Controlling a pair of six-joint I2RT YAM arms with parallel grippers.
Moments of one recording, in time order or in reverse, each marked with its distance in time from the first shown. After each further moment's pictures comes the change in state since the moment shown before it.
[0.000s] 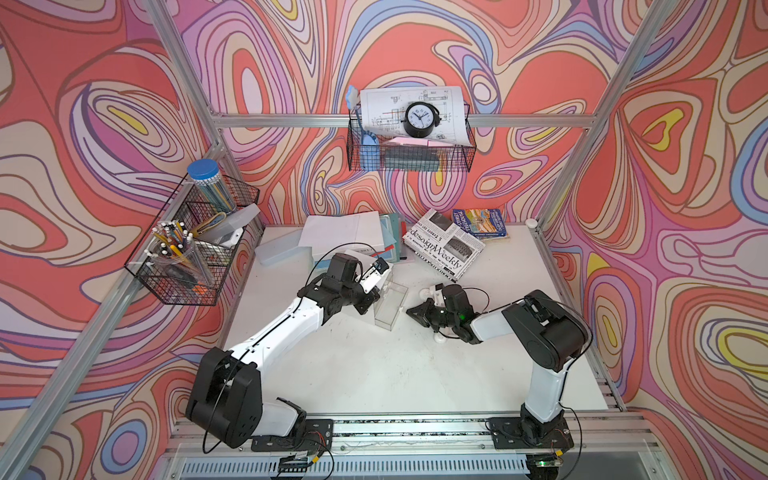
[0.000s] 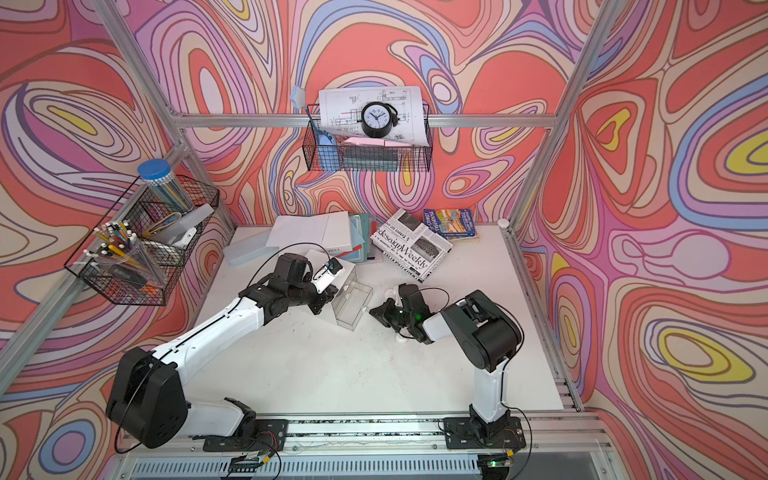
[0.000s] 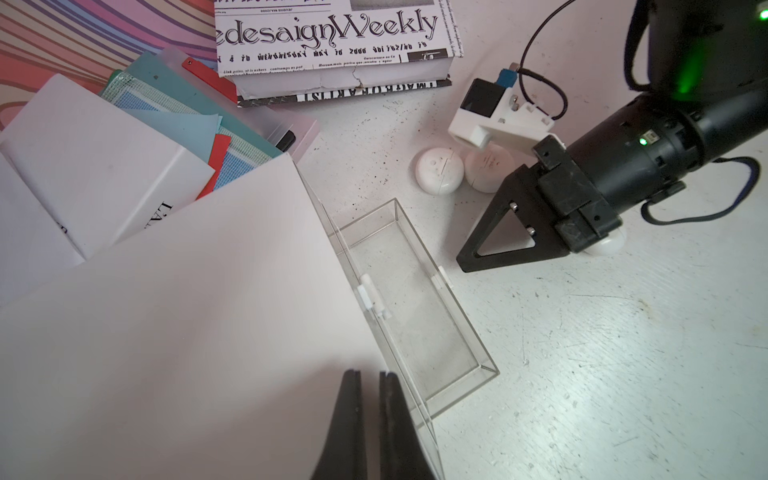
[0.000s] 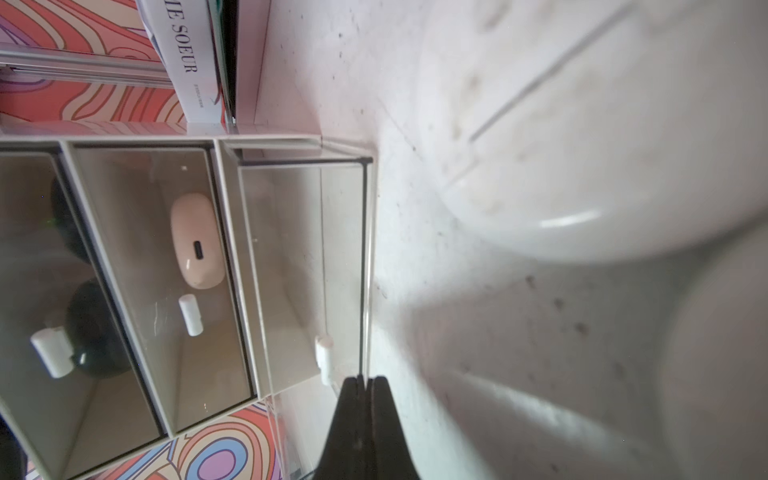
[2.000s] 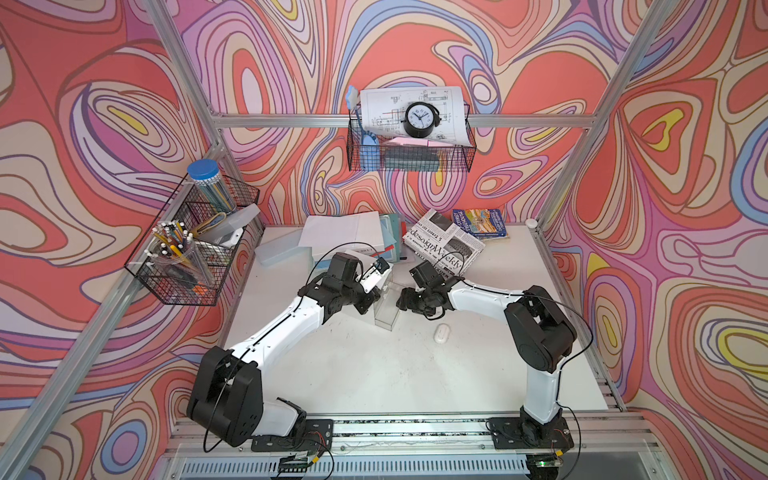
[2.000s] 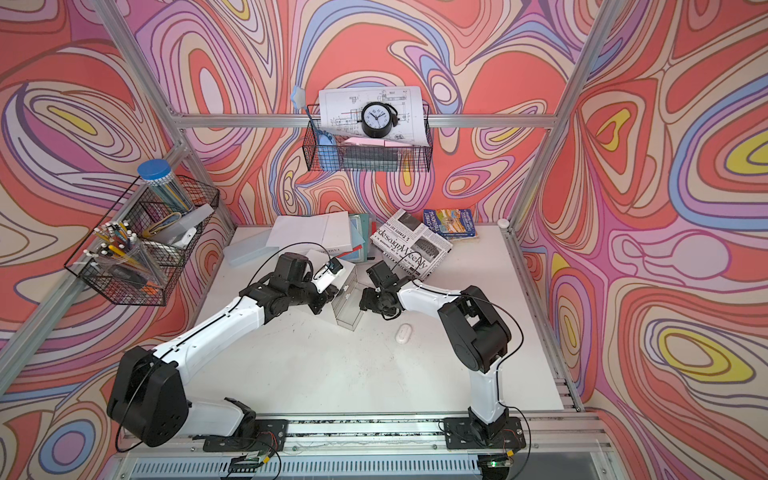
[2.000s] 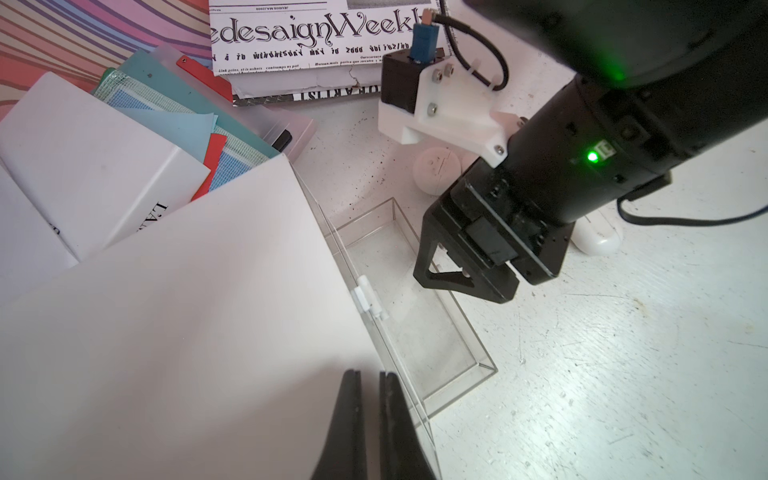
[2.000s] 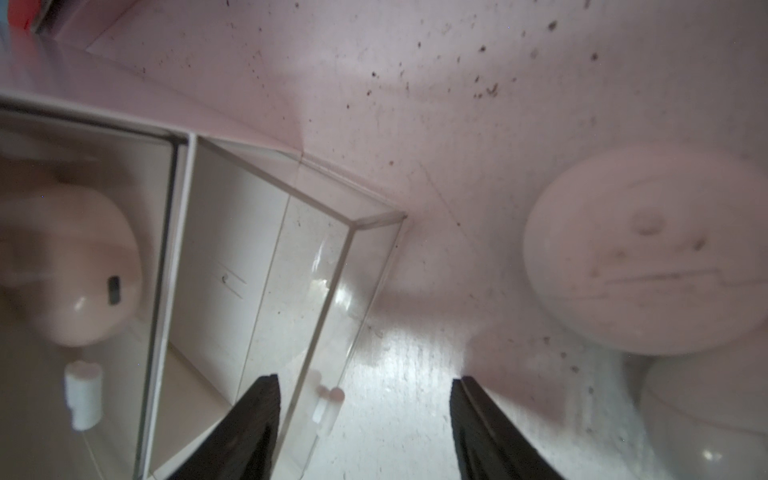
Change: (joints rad) left arm 0.000 0.008 0.013 -0.014 0.007 0.000; right arm 0.108 0.036 0.551 -0.970 0.352 -0.429
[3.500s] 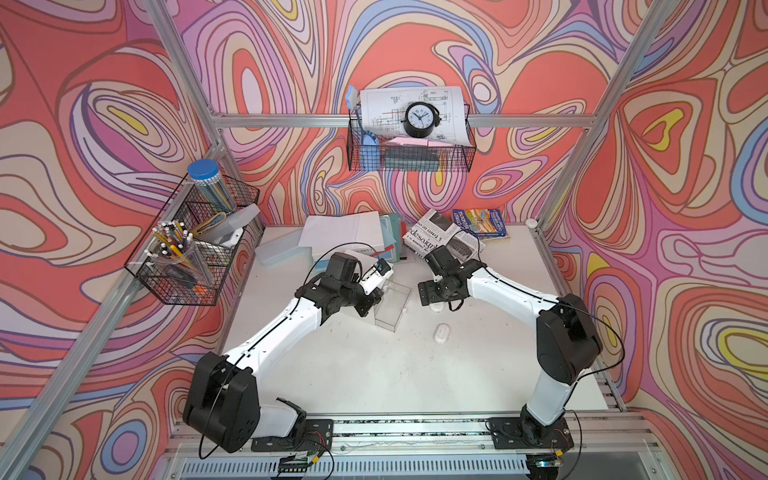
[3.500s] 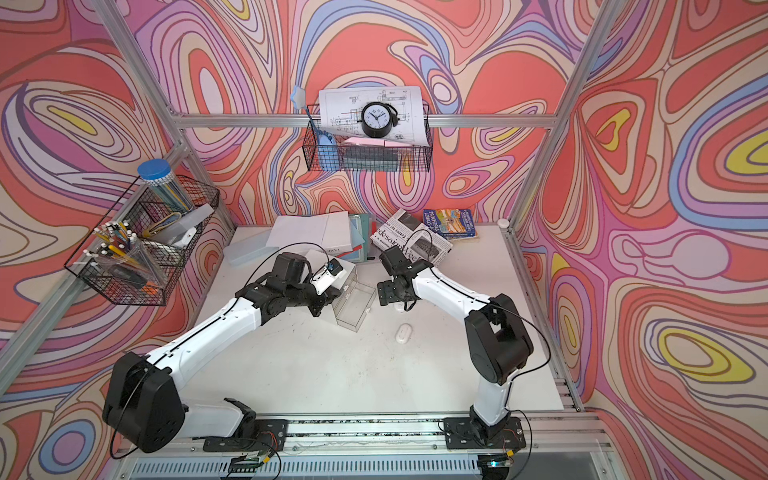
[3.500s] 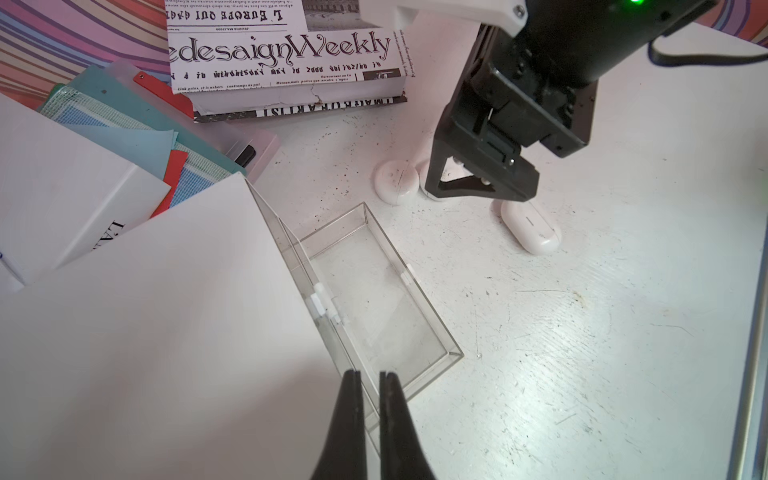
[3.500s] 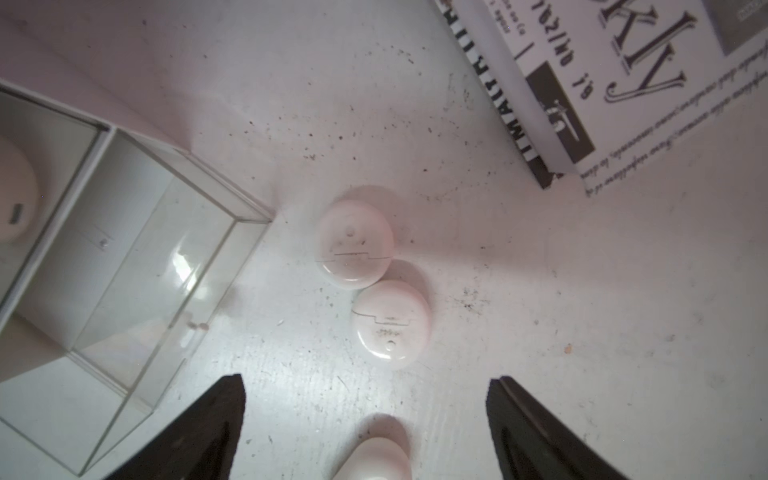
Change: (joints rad) left arm 0.000 -0.032 0.008 -0.042 0.095 0.000; right arm -0.085 -0.143 0.090 -0.380 0.261 -0.415
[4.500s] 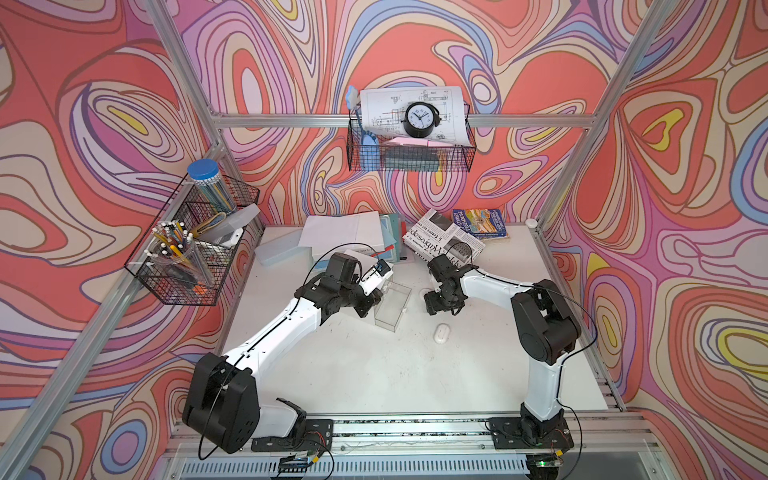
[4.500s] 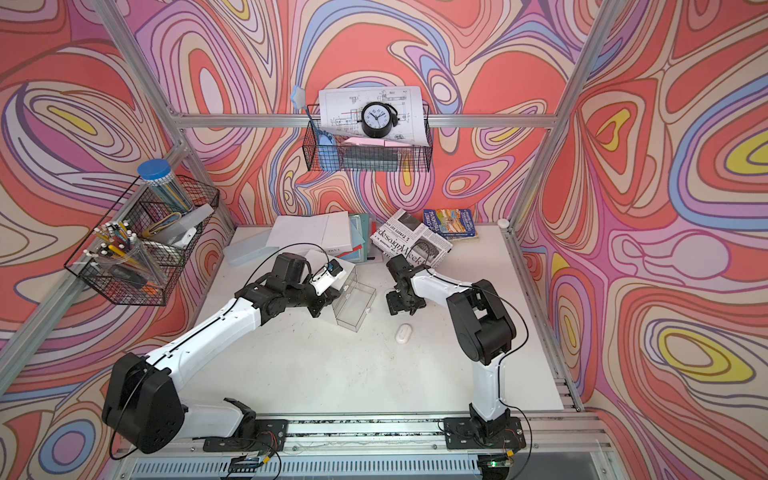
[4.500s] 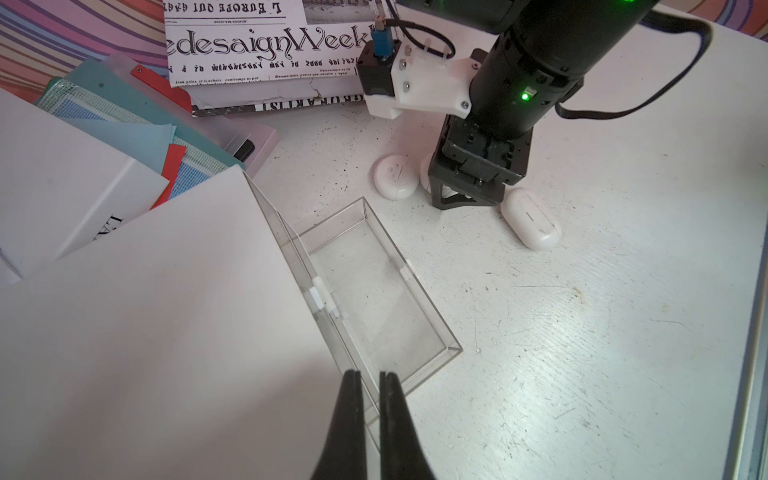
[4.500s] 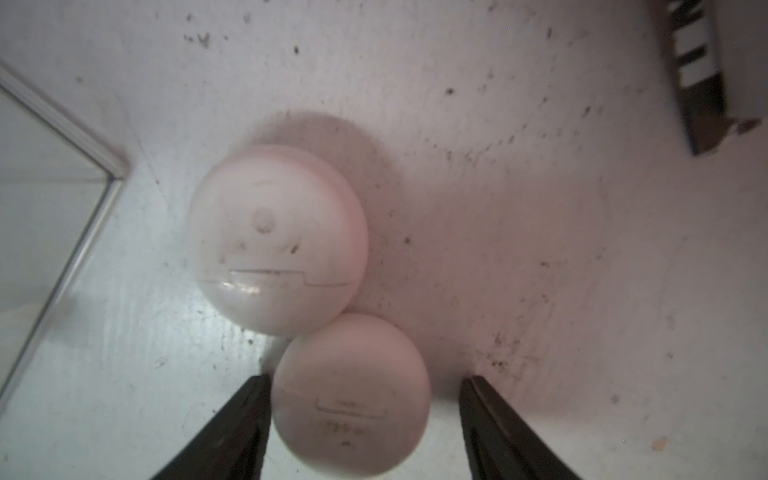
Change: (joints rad) left arm 0.000 -0.004 0.000 -0.013 -0.005 0.001; right arm -0.061 0.166 -0.031 0.072 -0.098 -0.115
